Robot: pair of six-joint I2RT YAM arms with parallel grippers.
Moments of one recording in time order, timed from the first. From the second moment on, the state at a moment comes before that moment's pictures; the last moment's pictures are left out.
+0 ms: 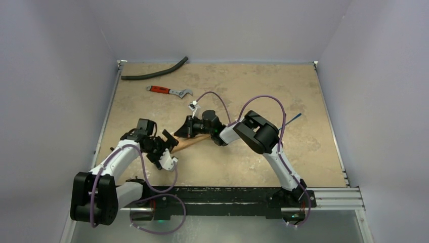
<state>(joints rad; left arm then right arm) -0.12 1.13 0.53 -0.70 0.48 2.10 0.85 2.36 1.24 0.90 -0.53 0.85</state>
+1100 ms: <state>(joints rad) -0.12 1.23 0.40 -0.30 0.55 2.10 0.84 2.38 1.24 0.95 -0.55 0.91</state>
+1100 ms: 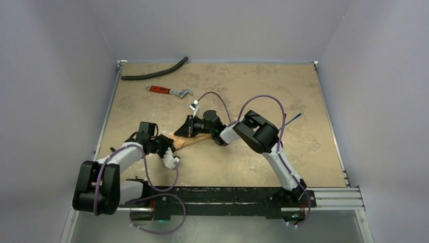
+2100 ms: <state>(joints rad) -0.13 1.25 0.63 -0.70 0.68 1.65 0.61 1.69 0.85 0.28 -0.59 -0.61</state>
